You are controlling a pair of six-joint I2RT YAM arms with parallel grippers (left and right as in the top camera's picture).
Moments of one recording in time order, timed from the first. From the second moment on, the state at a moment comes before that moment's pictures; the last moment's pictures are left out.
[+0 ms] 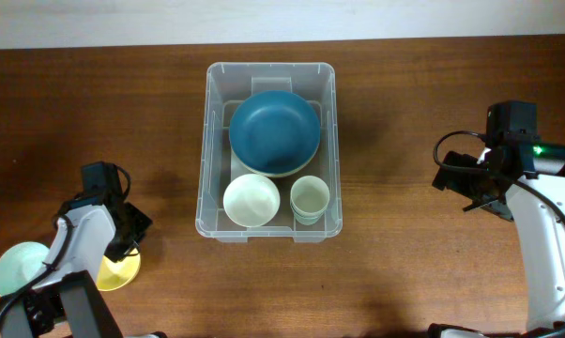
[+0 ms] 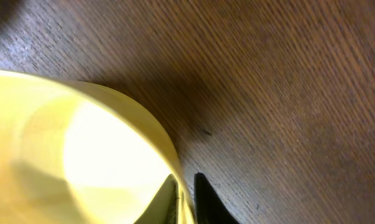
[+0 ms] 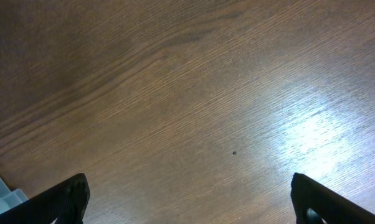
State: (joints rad) left arm 0.28 1.56 0.82 -0.73 -0.14 -0.62; right arm -0.18 1.42 1.26 -1.18 0.09 0.34
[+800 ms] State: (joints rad) left arm -0.37 1.42 1.56 -1.15 -0.09 -0.60; right arm -0.18 1.42 1.26 -1.17 0.09 0.34
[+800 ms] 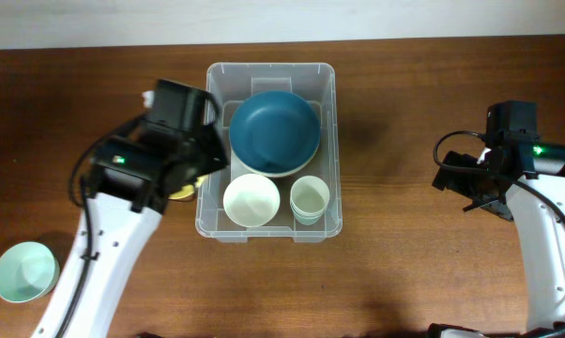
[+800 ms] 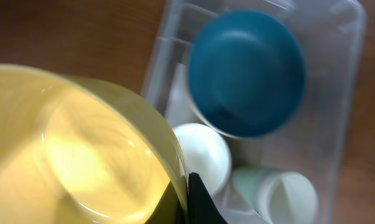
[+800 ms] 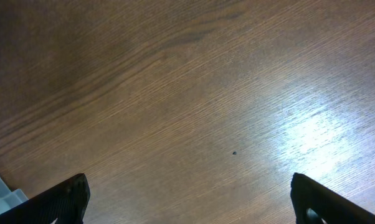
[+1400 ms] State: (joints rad) left arm -0.61 1.77 1.56 -1.14 -0.07 -0.54; right arm -0.18 1.42 1.26 -1.17 0.09 0.34
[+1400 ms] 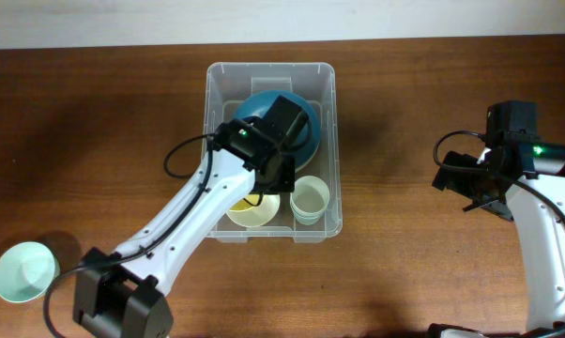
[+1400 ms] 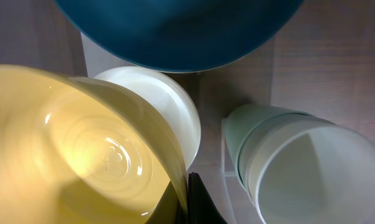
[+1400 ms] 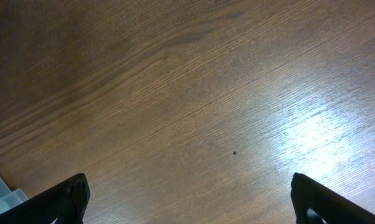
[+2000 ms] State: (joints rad) left arm -0.19 1.63 1.62 -1.30 -0.15 -0.60; right arm -0.18 1.42 1.26 -1.17 0.09 0.34
